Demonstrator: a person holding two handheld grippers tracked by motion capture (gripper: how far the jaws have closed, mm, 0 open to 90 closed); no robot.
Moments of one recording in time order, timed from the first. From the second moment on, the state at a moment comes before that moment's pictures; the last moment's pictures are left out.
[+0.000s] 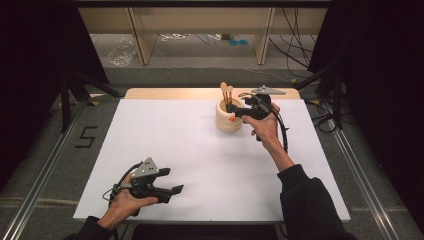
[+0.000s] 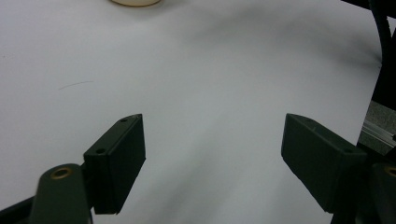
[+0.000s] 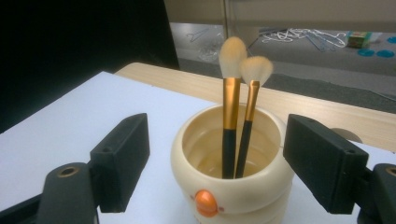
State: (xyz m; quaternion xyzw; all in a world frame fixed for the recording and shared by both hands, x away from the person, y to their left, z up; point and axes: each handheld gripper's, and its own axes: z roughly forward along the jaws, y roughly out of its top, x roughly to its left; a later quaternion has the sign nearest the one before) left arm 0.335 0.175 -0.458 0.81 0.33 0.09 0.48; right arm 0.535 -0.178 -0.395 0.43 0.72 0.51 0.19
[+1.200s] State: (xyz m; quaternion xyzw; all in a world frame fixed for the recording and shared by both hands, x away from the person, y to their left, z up) left arm 0.335 0.174 -0.456 0.81 0.33 0.10 0.48; right arm 0.450 -0.177 -0.400 0.39 0.74 0.52 0.16
